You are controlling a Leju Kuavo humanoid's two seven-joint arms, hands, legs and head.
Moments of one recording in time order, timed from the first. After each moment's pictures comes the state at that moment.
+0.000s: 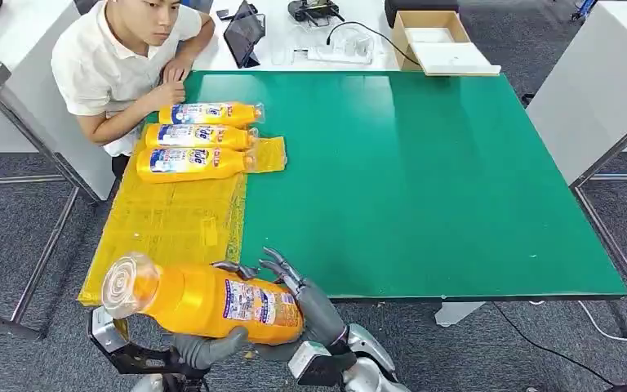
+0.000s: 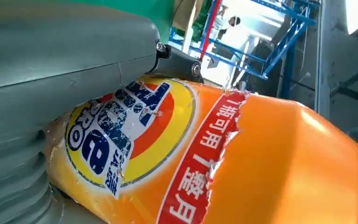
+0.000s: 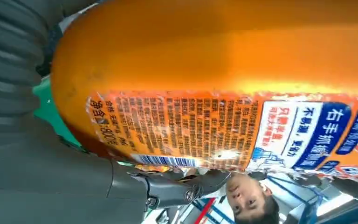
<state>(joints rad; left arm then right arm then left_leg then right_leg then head) 0.10 -0.10 -0.39 -1.58 0.45 -0.39 -0.42 -0.11 0.08 0.57 -1.19 0.38 0.01 -0.62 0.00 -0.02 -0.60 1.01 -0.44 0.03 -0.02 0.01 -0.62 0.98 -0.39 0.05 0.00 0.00</state>
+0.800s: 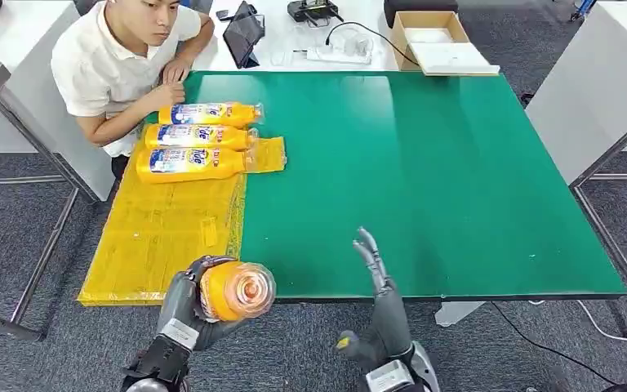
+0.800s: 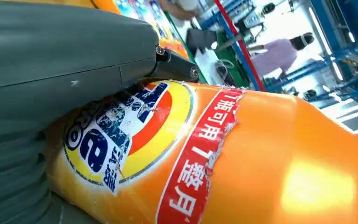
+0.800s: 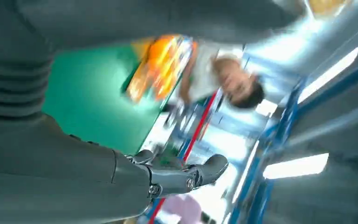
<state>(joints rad) 0.12 -0.06 -0.31 -1.61 -0.39 0.26 -0.38 0.13 0.02 0.35 -1.59 0.27 -0.19 -0.67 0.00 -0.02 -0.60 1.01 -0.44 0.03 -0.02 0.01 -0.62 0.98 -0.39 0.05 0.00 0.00</state>
